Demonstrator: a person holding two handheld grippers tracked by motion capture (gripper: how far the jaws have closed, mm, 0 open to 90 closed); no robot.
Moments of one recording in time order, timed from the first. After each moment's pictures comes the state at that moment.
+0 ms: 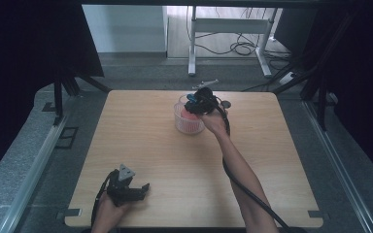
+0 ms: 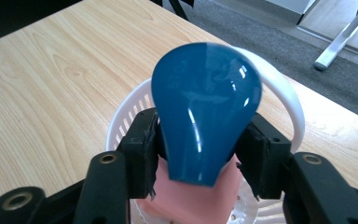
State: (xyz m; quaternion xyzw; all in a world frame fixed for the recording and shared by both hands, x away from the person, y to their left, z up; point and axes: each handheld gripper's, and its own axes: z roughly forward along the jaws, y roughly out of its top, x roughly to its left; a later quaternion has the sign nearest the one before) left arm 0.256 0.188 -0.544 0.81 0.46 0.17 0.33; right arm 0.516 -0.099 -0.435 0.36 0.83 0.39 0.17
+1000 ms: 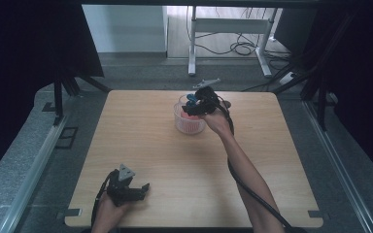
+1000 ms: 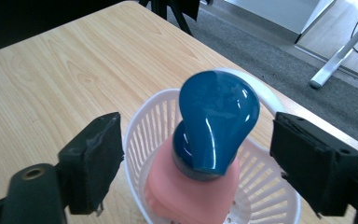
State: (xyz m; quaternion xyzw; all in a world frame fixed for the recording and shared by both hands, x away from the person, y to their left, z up) left arm 0.256 0.188 -0.545 0.81 0.46 0.17 0.33; right arm 0.503 -0.102 -0.418 0.33 0.83 0.40 0.18
